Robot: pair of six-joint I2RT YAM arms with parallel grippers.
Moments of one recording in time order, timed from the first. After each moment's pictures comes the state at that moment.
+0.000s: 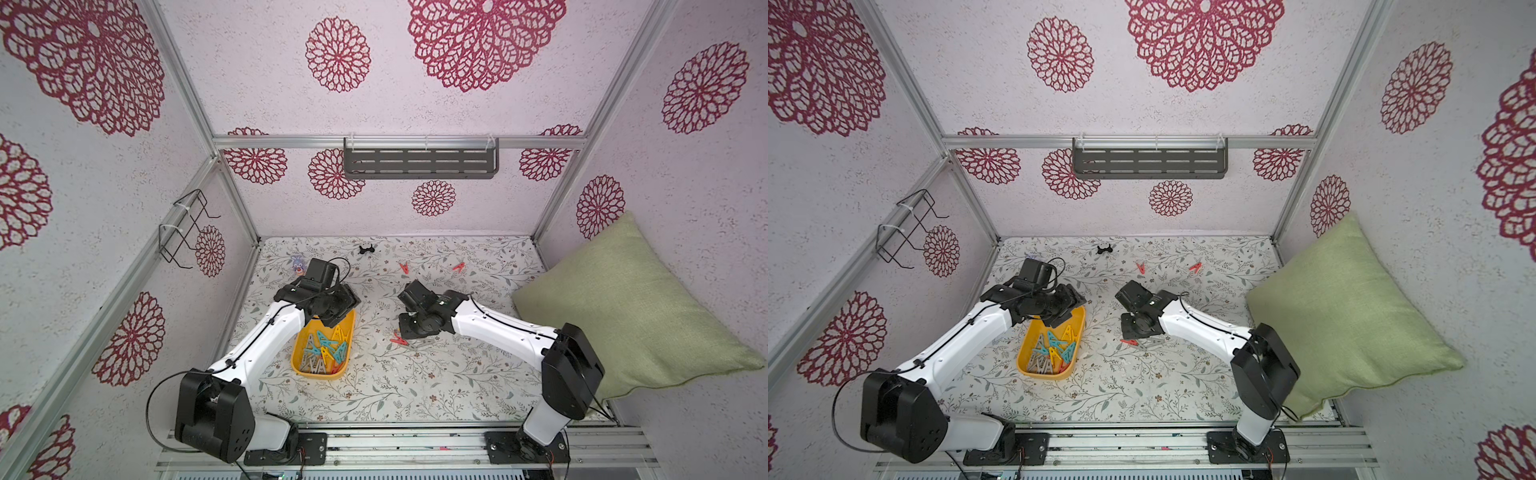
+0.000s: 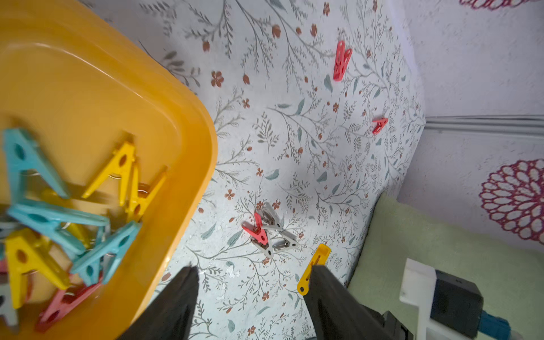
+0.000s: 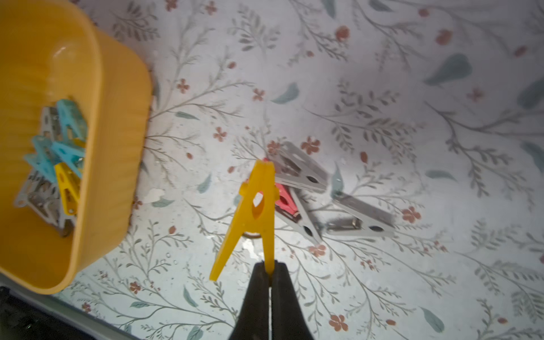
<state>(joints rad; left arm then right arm) -0.28 1.38 1.11 -0.71 0.25 -0.97 0.89 1.74 1.39 -0.76 0.02 0.62</state>
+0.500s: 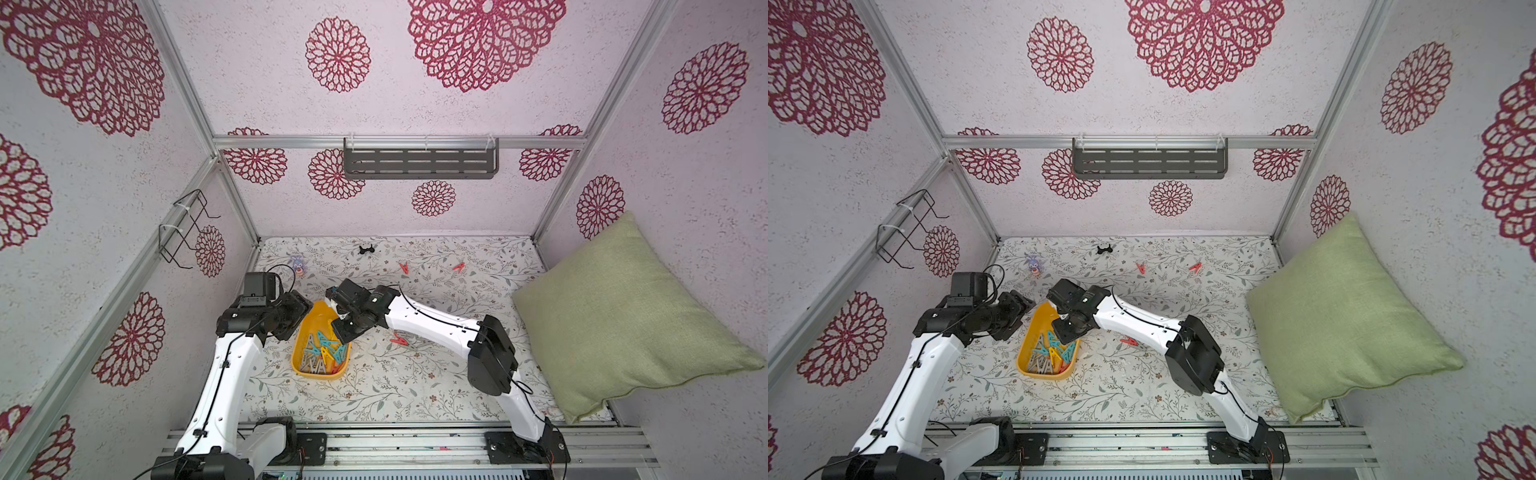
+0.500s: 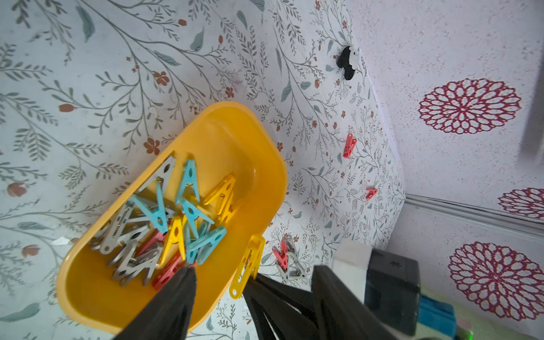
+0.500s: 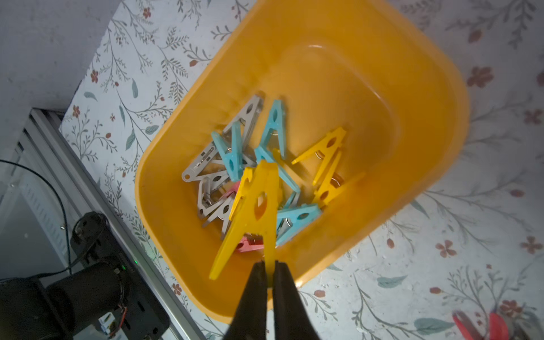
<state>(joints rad) 0.04 1.08 1.03 -0.90 0.27 -0.88 1.07 2.22 2.08 -0.88 -0.14 0.38</state>
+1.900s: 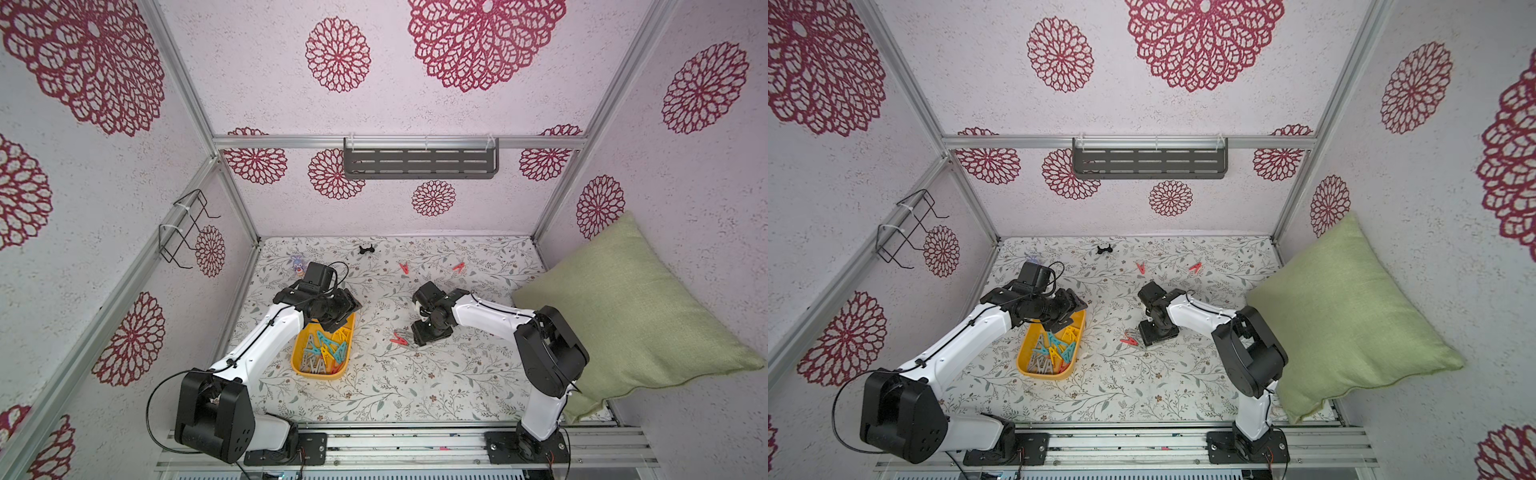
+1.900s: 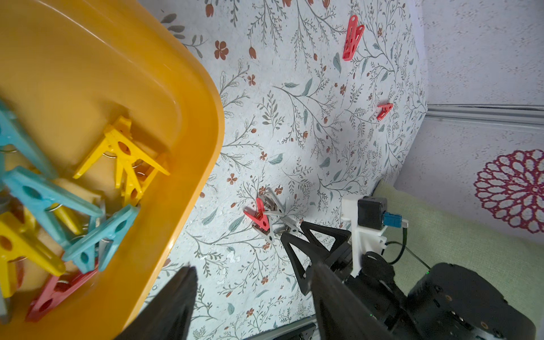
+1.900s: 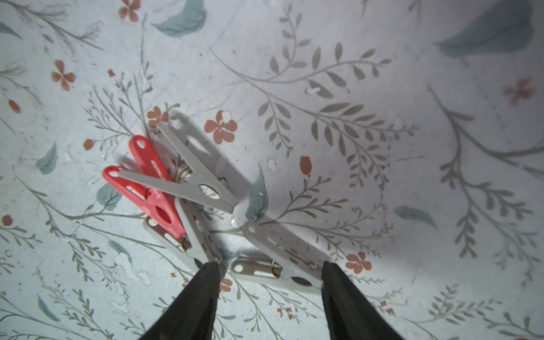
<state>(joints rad) -0.31 1.40 1.07 -0.68 0.32 -0.99 0.69 1.82 1.21 -0.71 -0.08 0.28</state>
